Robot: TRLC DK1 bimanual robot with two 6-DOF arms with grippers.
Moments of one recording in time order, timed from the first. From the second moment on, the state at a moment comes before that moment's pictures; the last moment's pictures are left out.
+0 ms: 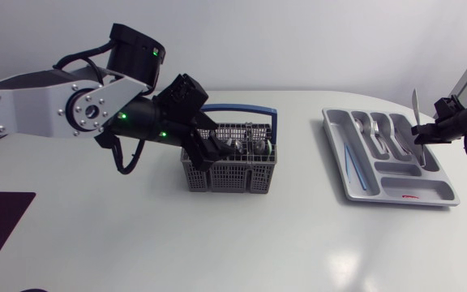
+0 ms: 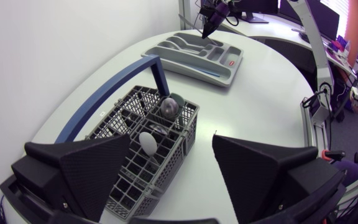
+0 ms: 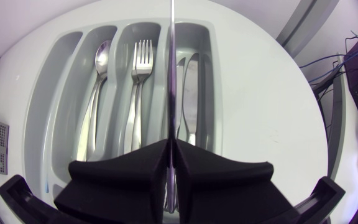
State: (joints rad) left arm -0.52 1.57 1.12 -0.26 0.40 0.45; right arm -0.56 2.32 1.85 -0.63 -0.27 -0.45
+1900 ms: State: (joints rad) left arm -0.66 1.63 1.30 -0.46 0.13 0.23; right arm -0.04 1.31 0.94 -0.53 -0.43 -0.43
